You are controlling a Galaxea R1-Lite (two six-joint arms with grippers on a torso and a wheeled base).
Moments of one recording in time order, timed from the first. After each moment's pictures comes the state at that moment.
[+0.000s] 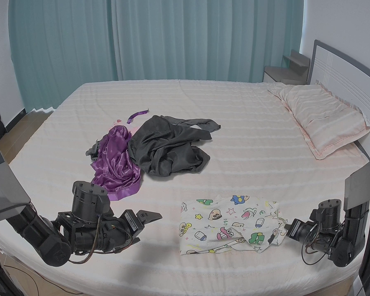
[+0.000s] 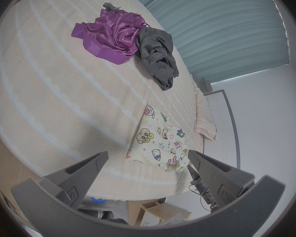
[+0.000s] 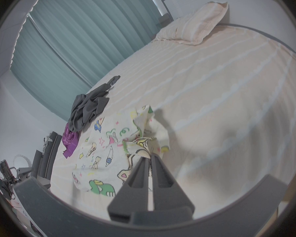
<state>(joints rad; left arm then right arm) -0.49 1.89 -0.42 -0.81 -0.19 -1.10 0.24 2.24 -0.06 -1.55 -0.03 0.68</state>
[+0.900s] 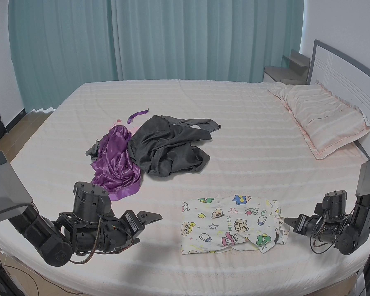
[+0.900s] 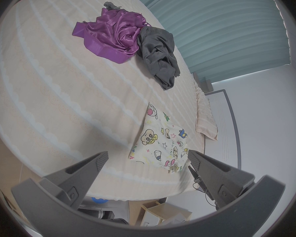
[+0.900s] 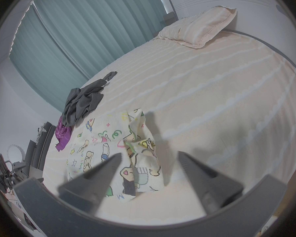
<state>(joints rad) -0.49 1.90 -0.42 -0.82 -0.19 -1.10 0.12 2.15 -0.16 -1.29 0.05 0.52</state>
